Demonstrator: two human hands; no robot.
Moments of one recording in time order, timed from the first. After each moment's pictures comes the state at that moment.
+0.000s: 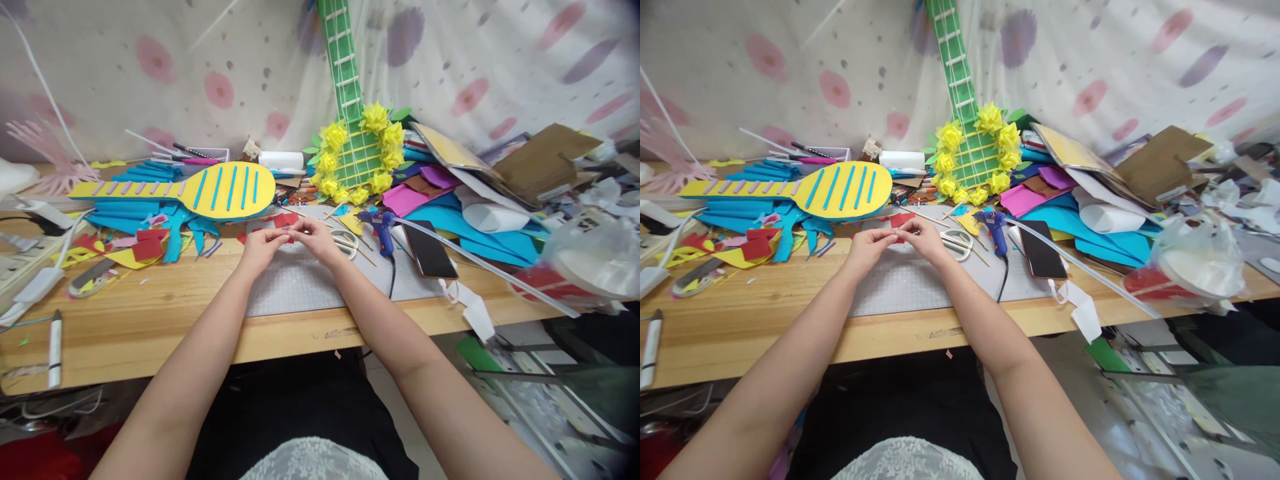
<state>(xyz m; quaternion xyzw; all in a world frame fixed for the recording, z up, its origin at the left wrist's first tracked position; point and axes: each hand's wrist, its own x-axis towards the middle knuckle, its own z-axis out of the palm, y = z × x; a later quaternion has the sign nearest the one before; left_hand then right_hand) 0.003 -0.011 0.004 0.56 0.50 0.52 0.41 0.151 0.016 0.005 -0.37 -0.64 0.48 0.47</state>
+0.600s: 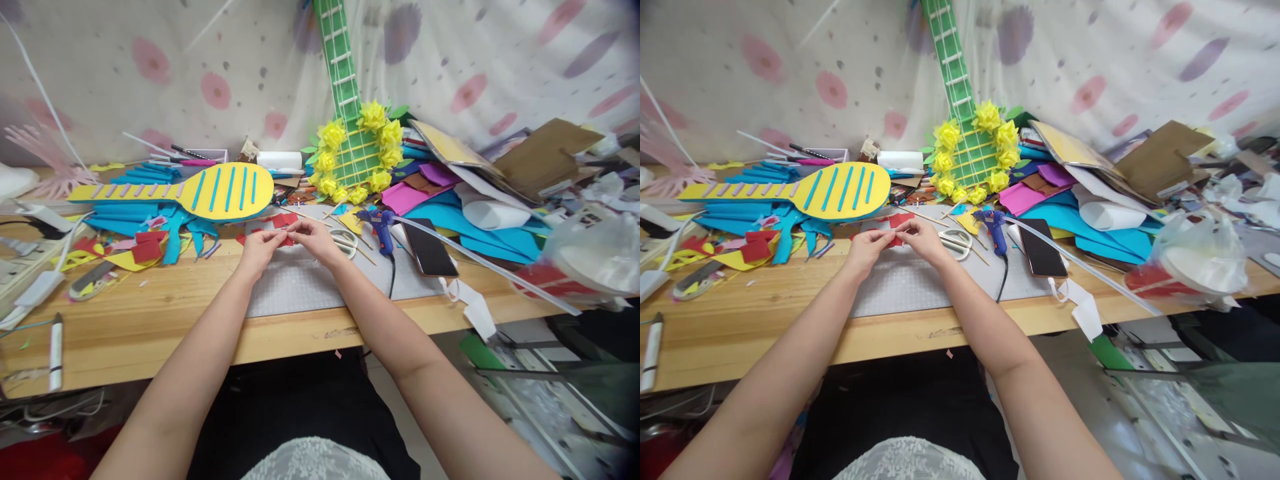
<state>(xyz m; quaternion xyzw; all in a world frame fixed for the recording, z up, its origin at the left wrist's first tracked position) 0.006 -0.009 -0.002 0.48 0.51 0.54 0.48 0.151 0.014 0.007 -0.38 -0.63 0.50 0.46</state>
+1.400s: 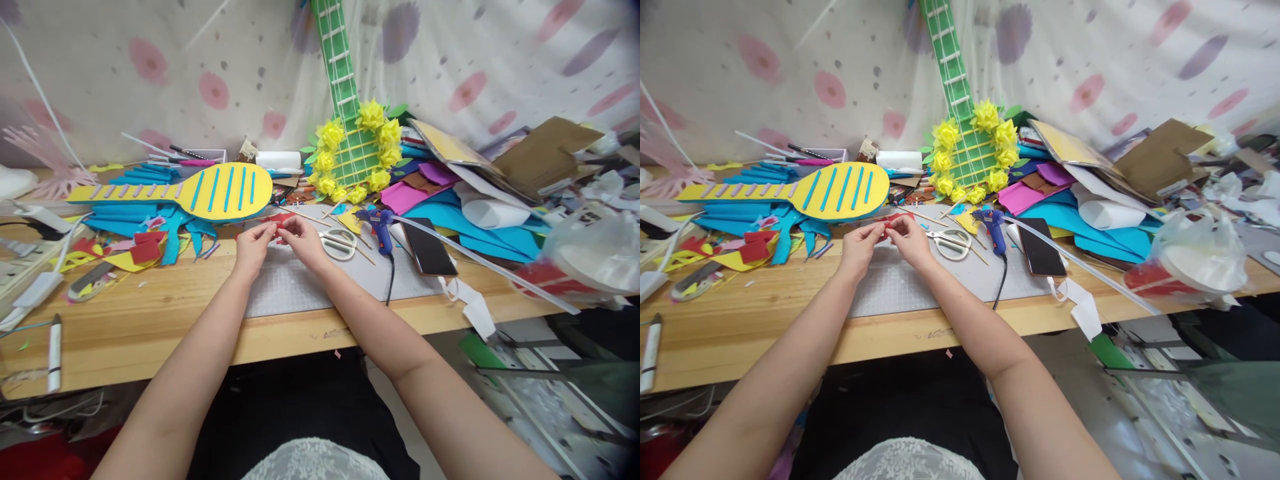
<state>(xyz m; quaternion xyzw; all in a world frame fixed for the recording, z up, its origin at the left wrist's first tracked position) 0.006 -0.009 0.001 0.45 0.48 0.62 0.43 0.122 0.005 0.006 -0.40 -0.55 0.52 0.52</state>
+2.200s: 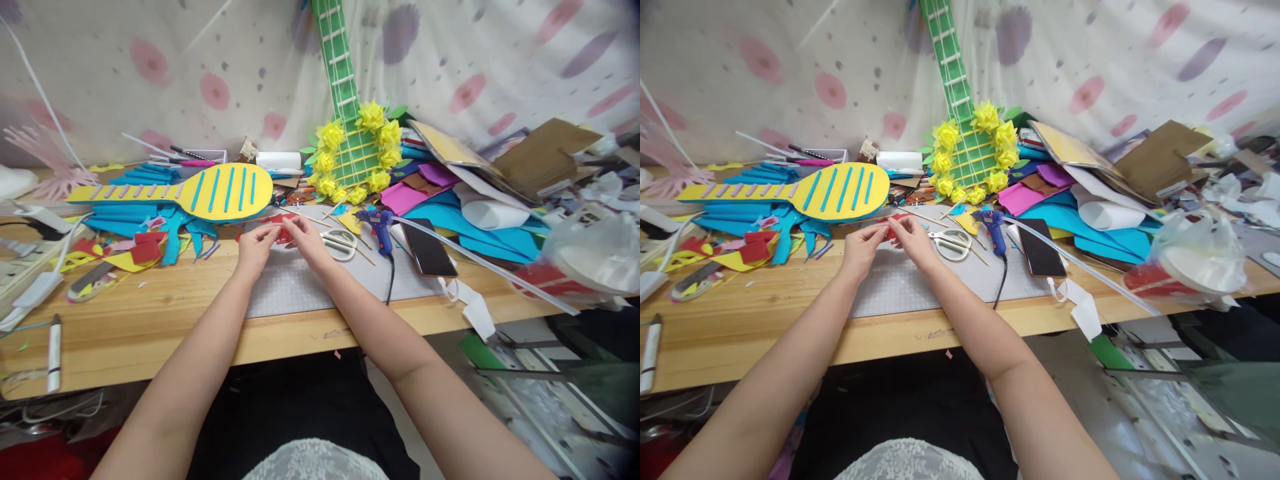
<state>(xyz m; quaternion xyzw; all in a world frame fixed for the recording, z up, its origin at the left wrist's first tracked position) 0.005 -0.007 -0.003 0.50 0.46 0.62 0.39 0.127 0.005 0.014 -0.42 -0.50 0.57 0.50</state>
